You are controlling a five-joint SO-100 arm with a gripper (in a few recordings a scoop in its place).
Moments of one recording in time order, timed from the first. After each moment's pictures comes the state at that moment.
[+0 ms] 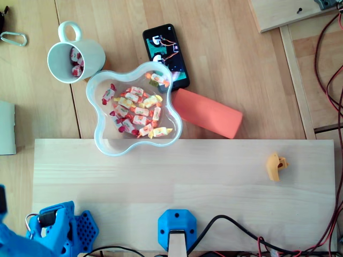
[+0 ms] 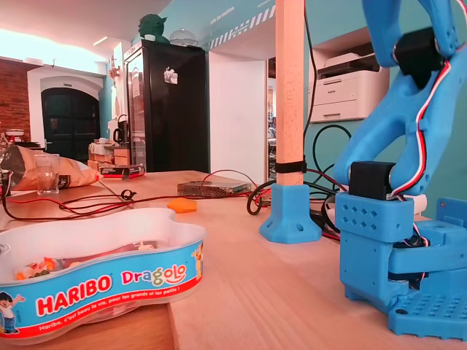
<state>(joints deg) -15.5 131.9 71.2 72.4 0.0</state>
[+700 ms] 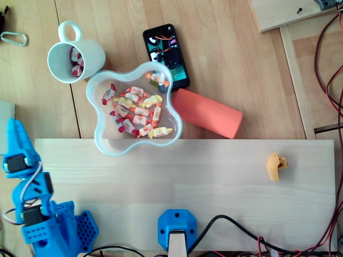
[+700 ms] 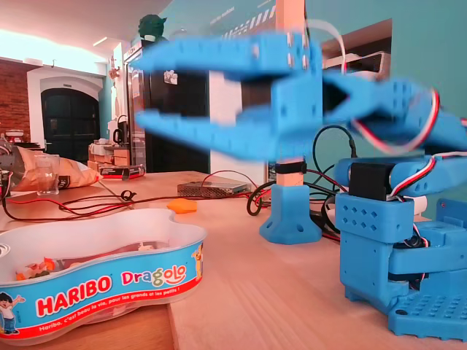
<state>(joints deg) -15.5 182.5 171.6 9.2 0.0</state>
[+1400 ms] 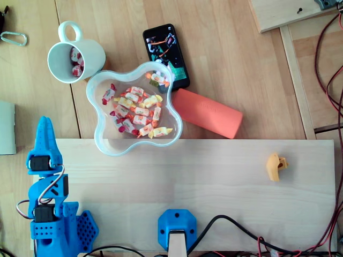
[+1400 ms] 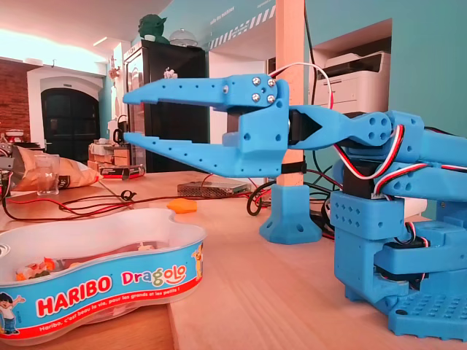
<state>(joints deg) -1.8 187.4 178.2 5.4 0.0</state>
